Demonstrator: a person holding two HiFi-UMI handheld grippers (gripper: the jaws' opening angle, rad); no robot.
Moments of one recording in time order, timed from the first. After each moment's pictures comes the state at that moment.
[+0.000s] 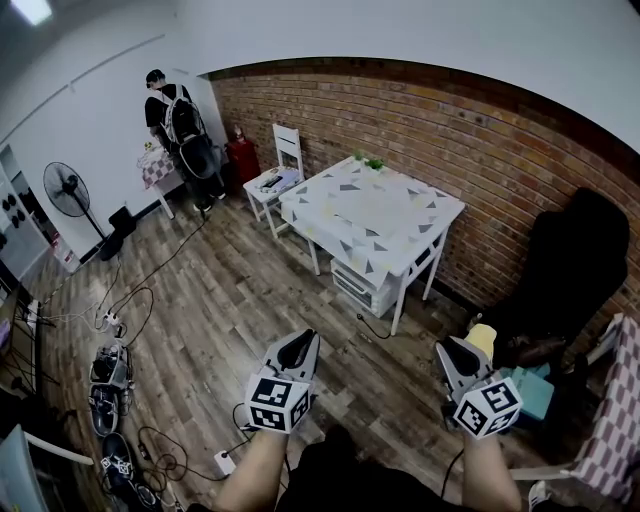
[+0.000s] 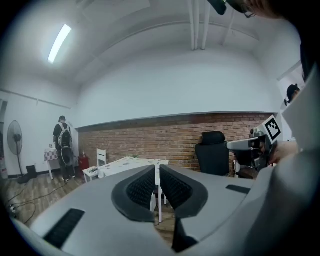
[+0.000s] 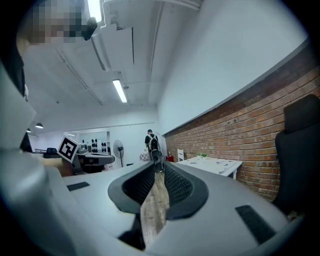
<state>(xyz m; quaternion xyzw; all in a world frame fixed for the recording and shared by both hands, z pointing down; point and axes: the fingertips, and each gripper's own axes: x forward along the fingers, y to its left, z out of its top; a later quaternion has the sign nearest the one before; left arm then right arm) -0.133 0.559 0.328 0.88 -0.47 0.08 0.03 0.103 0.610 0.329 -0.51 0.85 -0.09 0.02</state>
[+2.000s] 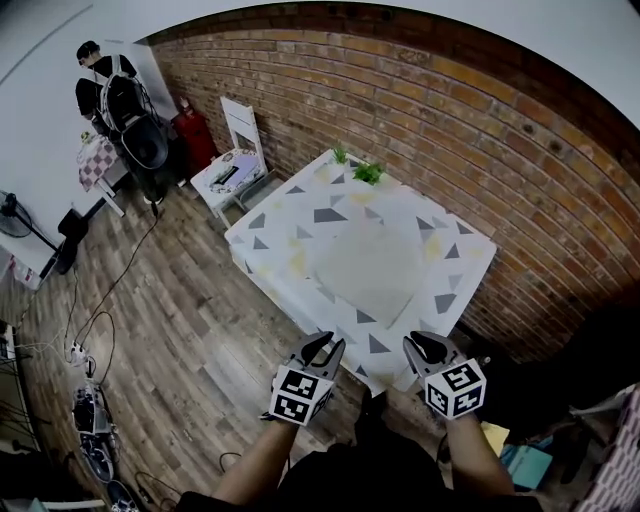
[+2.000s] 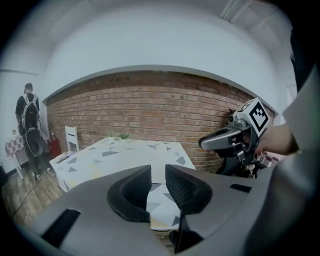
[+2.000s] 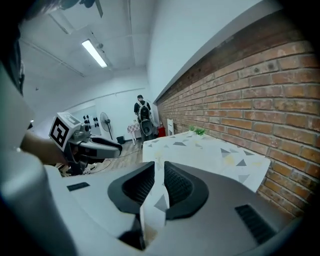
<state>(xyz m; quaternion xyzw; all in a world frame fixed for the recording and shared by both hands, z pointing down) -0.019 0.077 0.467 0.90 -0.35 0.21 0.11 0.120 0.099 0.461 -0.50 0.83 -0.18 -0.15</state>
